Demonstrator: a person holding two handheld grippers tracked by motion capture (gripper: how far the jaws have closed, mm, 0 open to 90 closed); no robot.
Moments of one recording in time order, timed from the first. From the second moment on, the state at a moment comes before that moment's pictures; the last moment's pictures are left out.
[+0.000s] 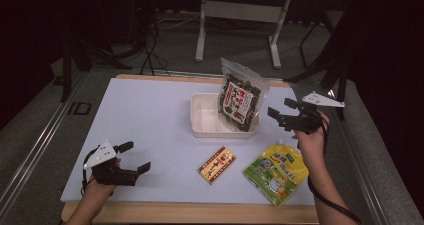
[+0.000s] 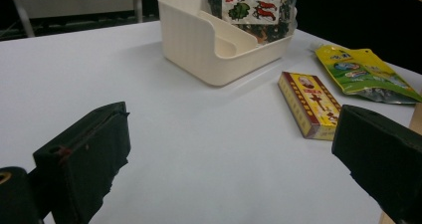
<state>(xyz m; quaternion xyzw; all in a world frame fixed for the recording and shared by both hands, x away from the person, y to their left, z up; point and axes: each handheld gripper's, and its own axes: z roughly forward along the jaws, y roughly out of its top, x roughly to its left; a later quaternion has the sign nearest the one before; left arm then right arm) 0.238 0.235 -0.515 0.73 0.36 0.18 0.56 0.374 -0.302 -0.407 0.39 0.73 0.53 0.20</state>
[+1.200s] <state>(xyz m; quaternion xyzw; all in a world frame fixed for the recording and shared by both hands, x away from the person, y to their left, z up) 0.235 0.227 -0.516 0.73 0.34 0.17 0.56 0.293 -0.350 -0.427 0.38 0.77 0.46 0.20</state>
